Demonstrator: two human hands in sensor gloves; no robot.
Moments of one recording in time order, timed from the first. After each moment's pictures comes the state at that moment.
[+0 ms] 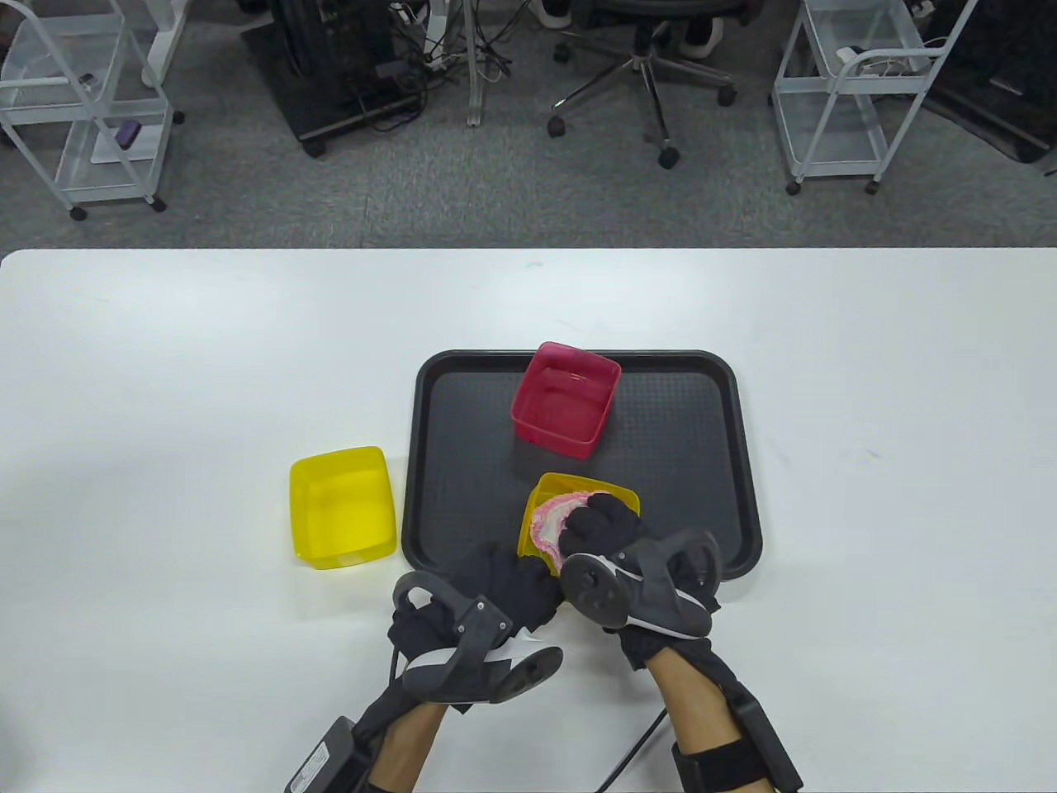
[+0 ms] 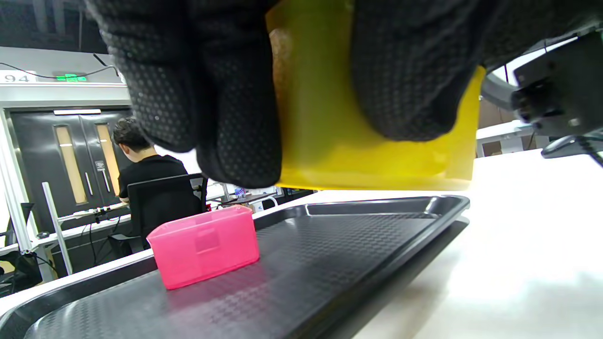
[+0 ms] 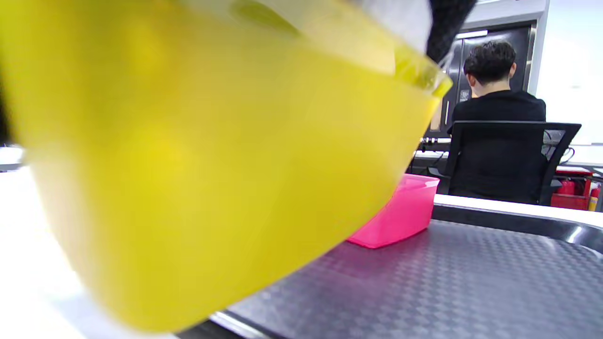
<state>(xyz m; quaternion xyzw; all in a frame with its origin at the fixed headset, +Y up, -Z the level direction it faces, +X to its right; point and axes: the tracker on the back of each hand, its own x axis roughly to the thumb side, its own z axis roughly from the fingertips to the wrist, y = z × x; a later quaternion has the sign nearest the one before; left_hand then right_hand) -0.074 -0.670 -0.164 0.14 -0.35 -0.08 0.92 0.062 -0.676 -0.208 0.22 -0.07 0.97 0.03</state>
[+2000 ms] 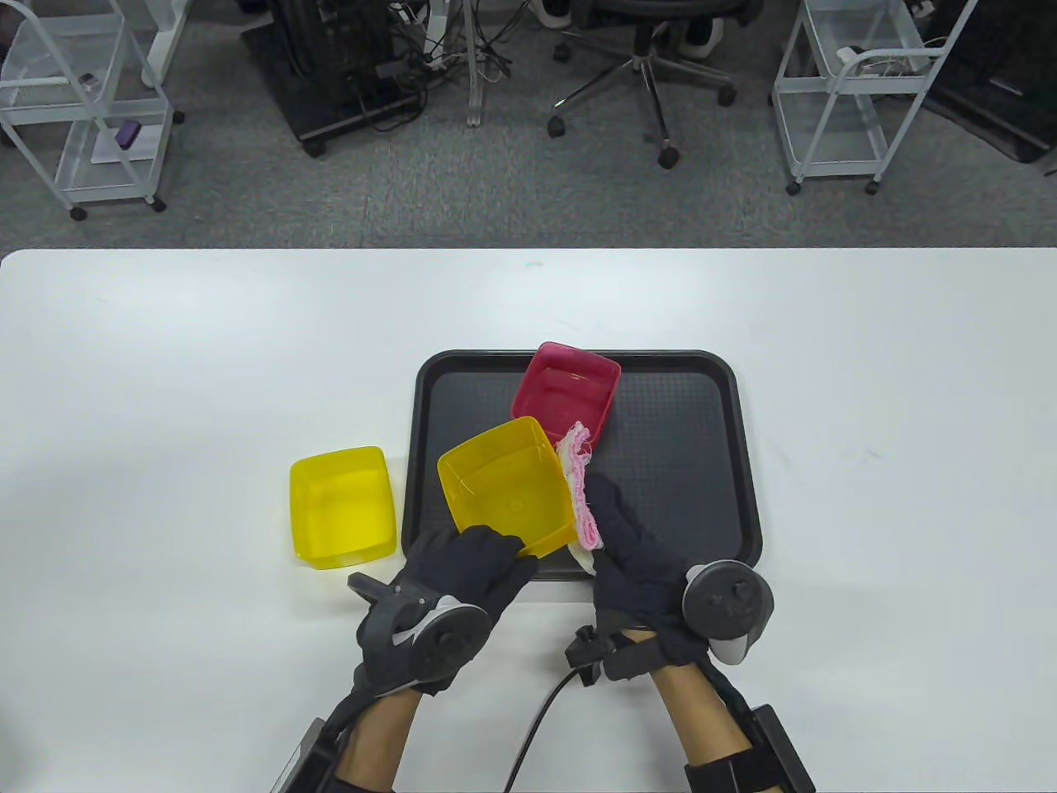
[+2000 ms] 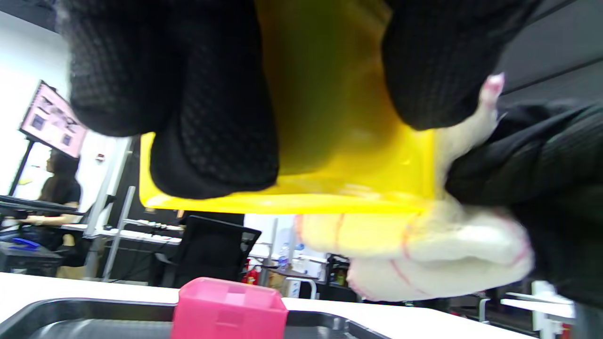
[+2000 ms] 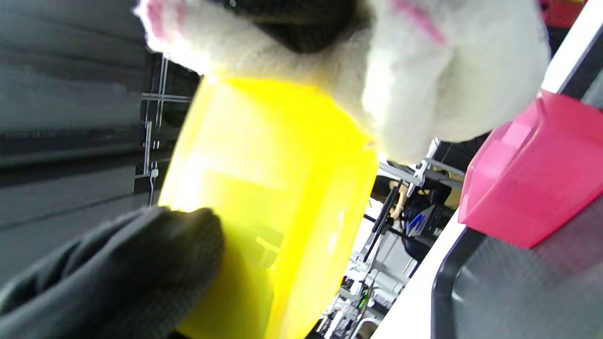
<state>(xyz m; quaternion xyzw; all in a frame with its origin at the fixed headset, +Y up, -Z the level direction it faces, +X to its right) -0.126 -0.645 -0.172 0.23 -0.23 0.15 0.93 0.108 -0.698 -0.200 0.15 -0.14 0.77 0.61</state>
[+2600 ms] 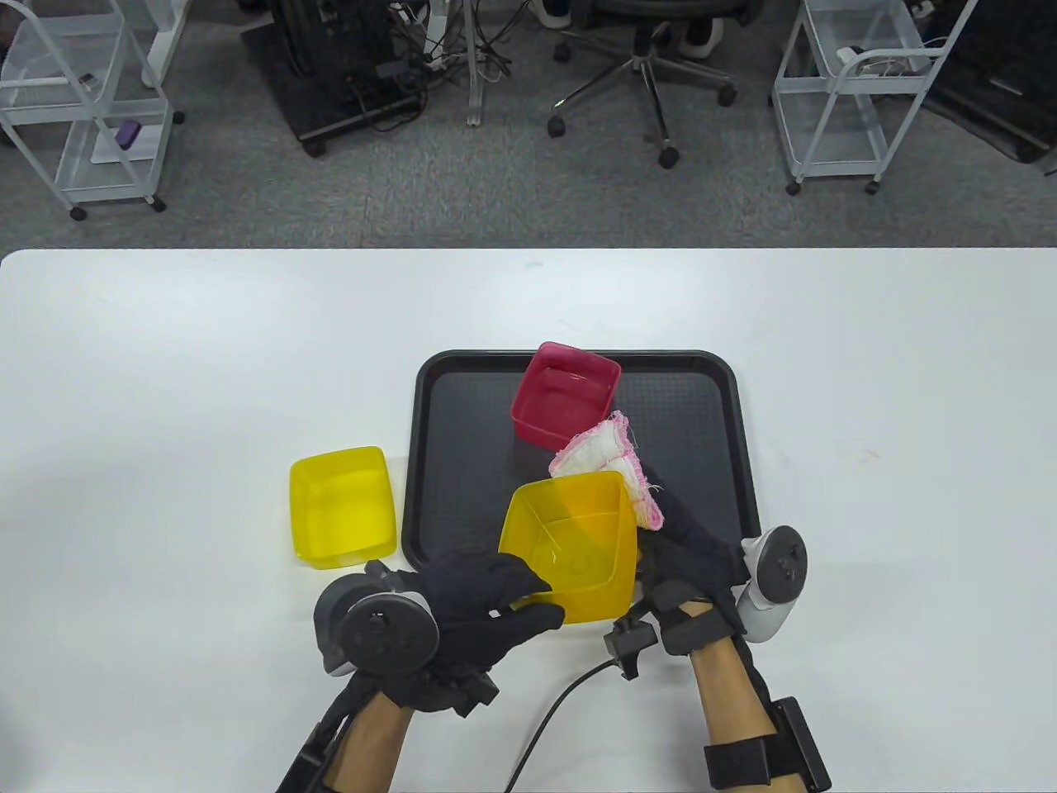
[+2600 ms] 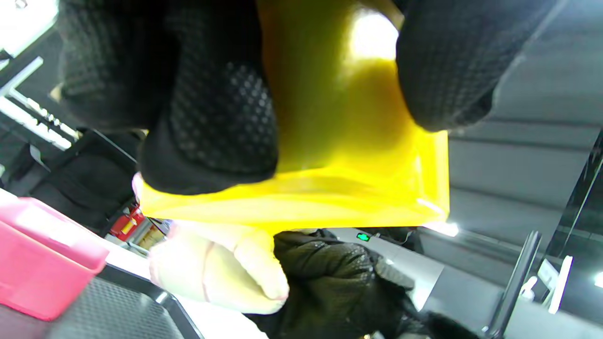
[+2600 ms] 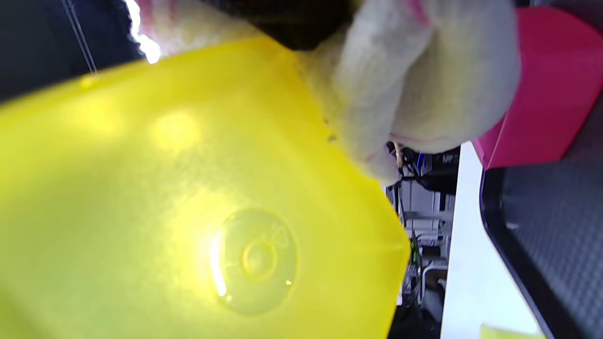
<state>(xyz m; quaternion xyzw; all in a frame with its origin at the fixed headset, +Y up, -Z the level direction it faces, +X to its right) -0.134 -0.629 -0.173 0.11 -0.34 0.40 0.84 0.142 -0.721 -0.222 0.14 -0.03 0.61 0.78</state>
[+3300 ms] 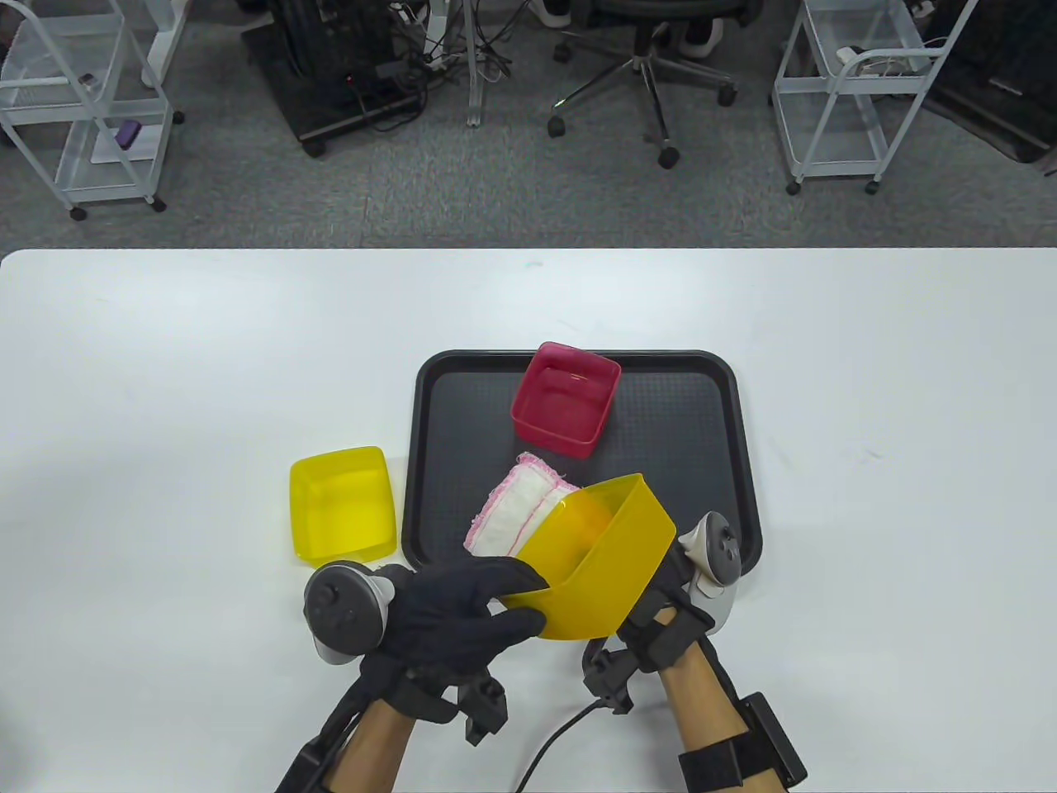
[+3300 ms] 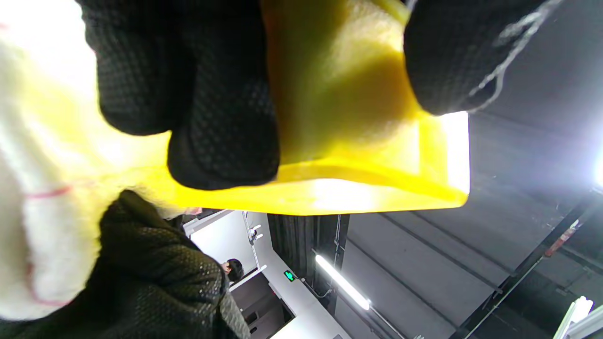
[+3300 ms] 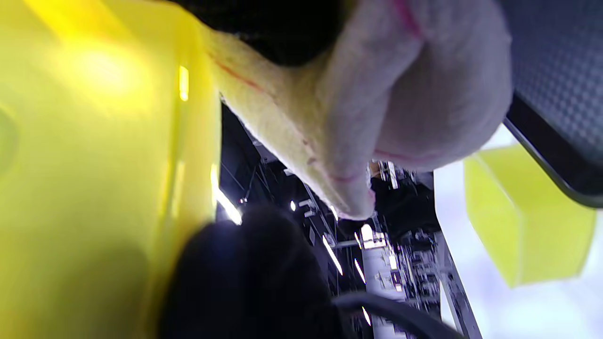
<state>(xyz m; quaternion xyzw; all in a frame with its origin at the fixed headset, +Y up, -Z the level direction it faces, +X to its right) -0.138 -0.634 -0.175 0.08 -0.34 0.58 0.73 0.086 -0.735 -0.219 0.21 0.14 0.53 0.81</state>
